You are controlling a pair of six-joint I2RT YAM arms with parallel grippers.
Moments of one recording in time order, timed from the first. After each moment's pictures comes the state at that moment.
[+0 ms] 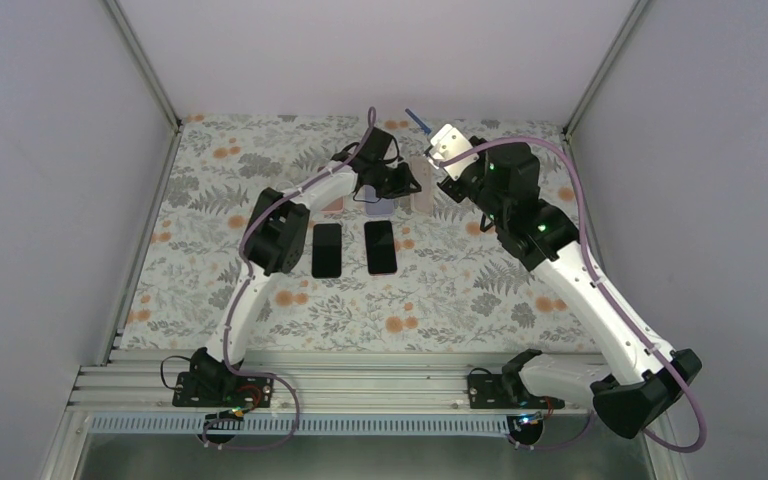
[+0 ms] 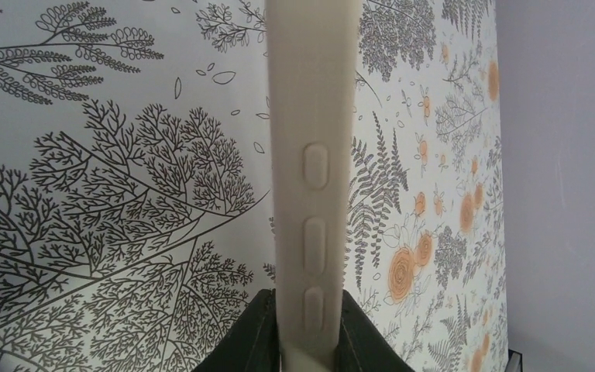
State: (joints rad) left arm -0.56 2.52 2.13 -0.44 0.59 -0.70; right arm 0.57 1.15 1.28 -0.36 0.13 -0.59
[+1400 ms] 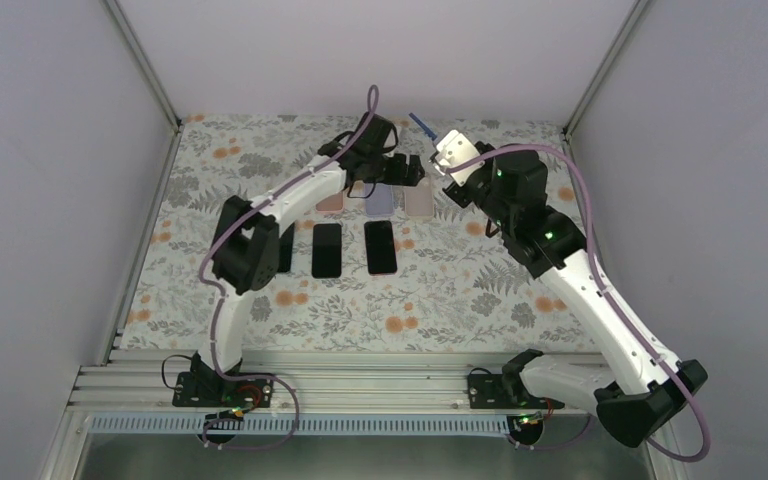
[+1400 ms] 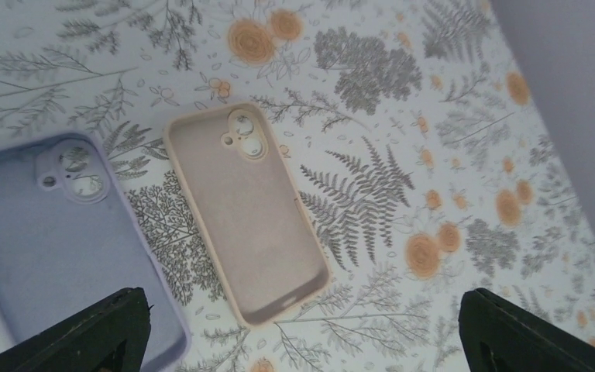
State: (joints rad) left arm -0.62 2.21 1.96 -0.53 0.24 -0.46; right arm 0.55 1.12 1.26 -0.37 0.11 -0.60
